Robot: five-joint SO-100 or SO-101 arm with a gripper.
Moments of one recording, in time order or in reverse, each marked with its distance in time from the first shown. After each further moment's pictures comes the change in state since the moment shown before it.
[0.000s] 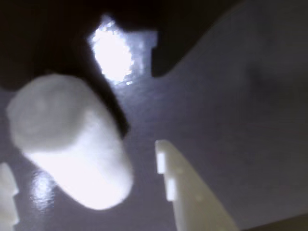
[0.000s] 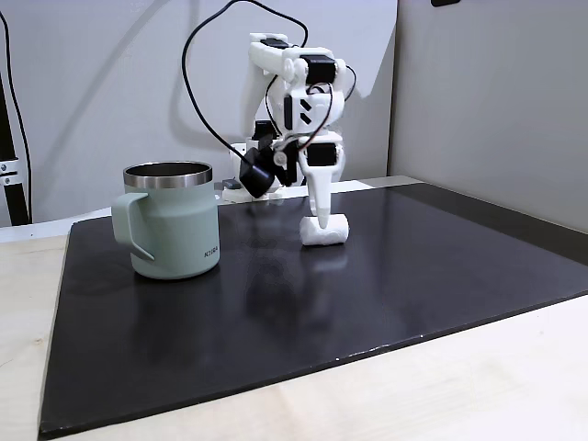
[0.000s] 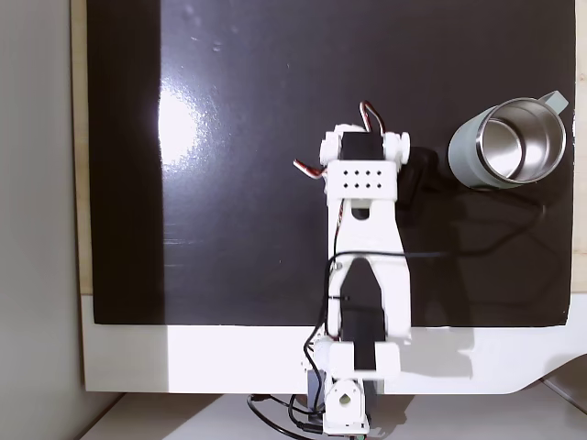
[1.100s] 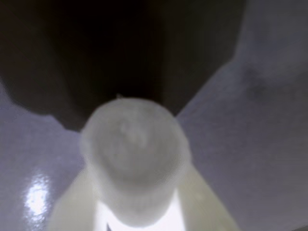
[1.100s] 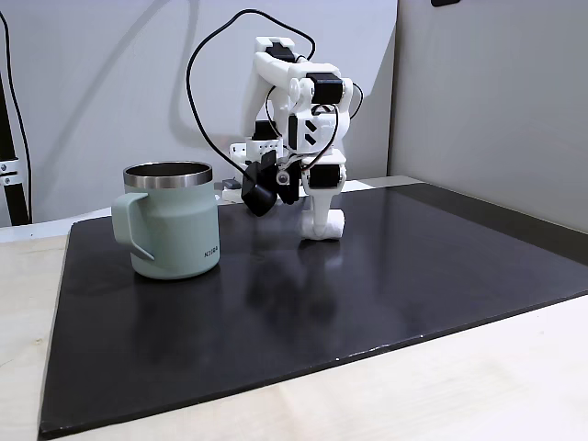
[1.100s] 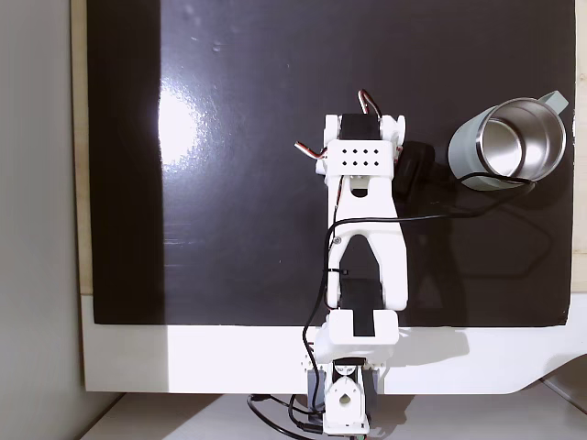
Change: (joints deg) arm 0.3 -8.3 -5.5 0.9 0.9
